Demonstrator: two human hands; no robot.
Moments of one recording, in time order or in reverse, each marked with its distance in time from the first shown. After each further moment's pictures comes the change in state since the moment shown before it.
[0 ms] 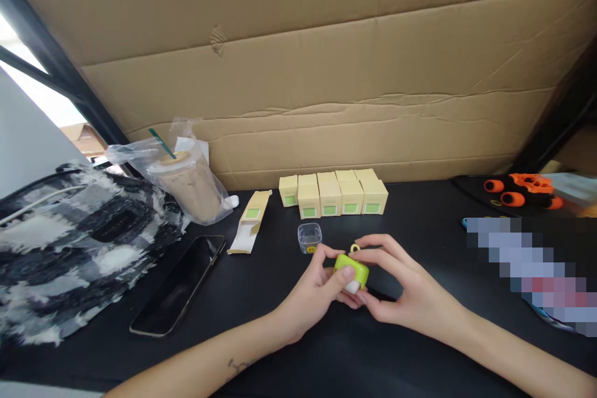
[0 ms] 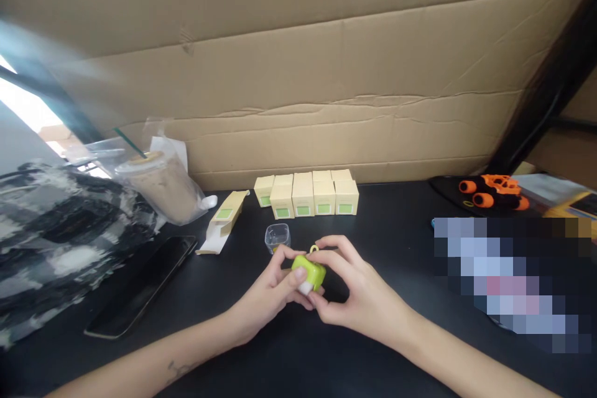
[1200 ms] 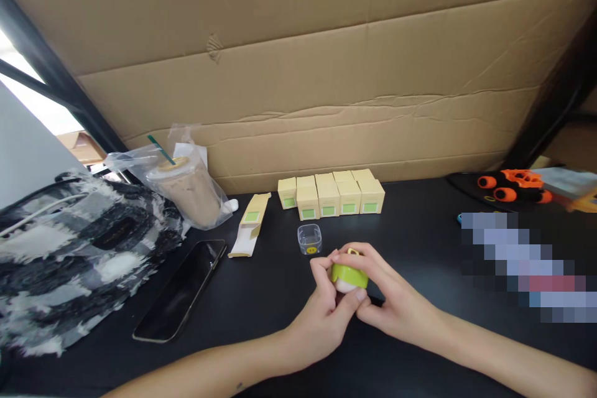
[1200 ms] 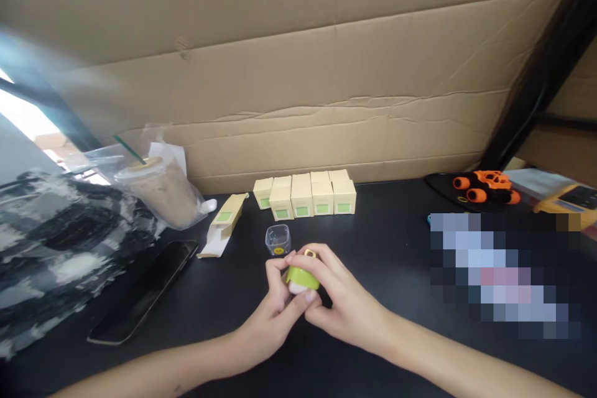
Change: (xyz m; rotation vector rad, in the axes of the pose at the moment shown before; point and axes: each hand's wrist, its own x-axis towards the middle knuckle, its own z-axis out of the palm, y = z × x) left_hand -0.019 0.000 0.014 0.396 0.031 0.166; right_hand 0.001 -0.008 0.021 0.235 -0.084 0.007
